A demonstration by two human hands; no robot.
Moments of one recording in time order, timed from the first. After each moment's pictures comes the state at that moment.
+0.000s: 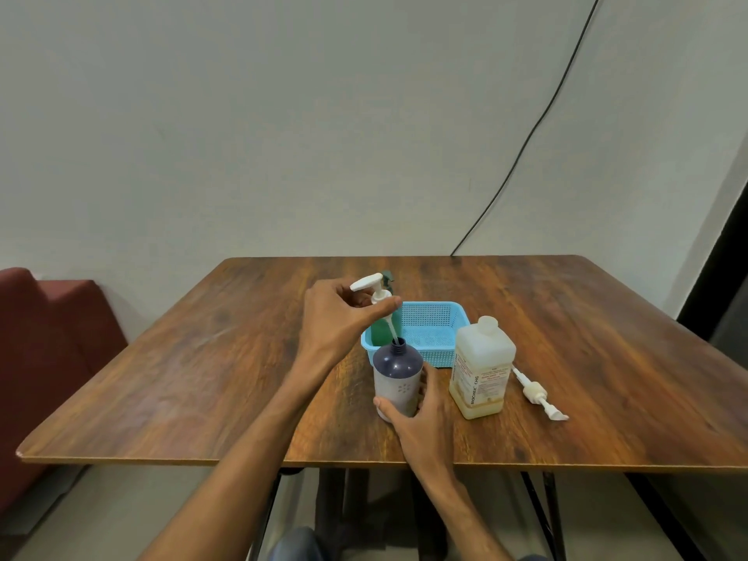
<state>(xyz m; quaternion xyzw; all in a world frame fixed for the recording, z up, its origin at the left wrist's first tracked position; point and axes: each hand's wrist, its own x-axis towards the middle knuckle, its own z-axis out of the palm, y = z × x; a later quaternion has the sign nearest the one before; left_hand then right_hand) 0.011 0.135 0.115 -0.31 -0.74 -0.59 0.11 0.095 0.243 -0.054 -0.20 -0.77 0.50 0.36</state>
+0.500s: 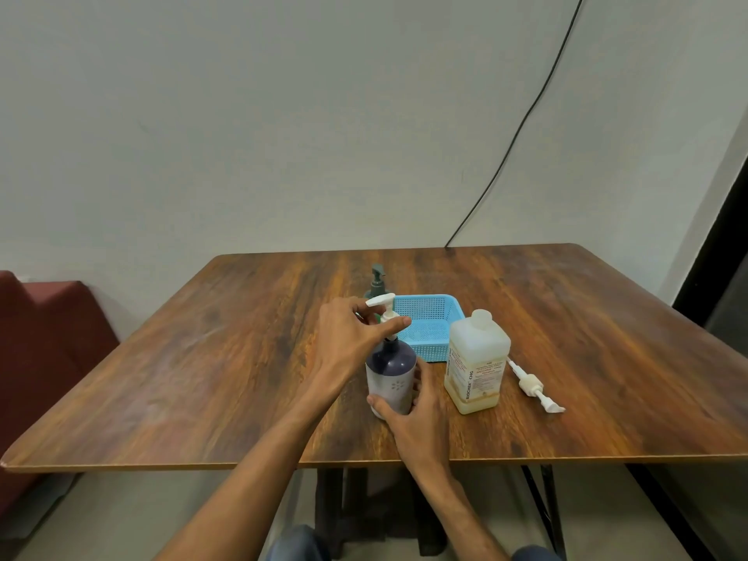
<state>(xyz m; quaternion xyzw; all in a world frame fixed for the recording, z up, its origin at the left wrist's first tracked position) 0.010 0.162 0.083 -0.29 -0.80 -0.52 0.07 0.093 0.243 -0.059 -0.20 -0.76 0.50 0.36</state>
